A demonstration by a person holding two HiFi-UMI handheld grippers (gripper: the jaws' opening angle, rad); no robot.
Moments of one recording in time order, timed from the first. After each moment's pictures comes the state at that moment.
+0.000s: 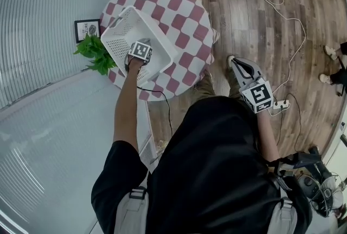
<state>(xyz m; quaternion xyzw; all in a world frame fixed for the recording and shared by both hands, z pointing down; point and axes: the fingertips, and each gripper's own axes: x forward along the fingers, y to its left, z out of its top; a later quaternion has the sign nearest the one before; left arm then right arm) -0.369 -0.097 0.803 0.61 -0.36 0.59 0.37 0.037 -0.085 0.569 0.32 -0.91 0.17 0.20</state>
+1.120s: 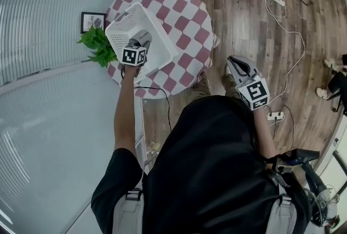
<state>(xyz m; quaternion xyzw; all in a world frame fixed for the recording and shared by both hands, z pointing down) -0.335 -0.123 0.684 0.70 -0.48 0.41 0.33 0.029 -0.094 0.552 0.29 -0.93 0.14 0.18</state>
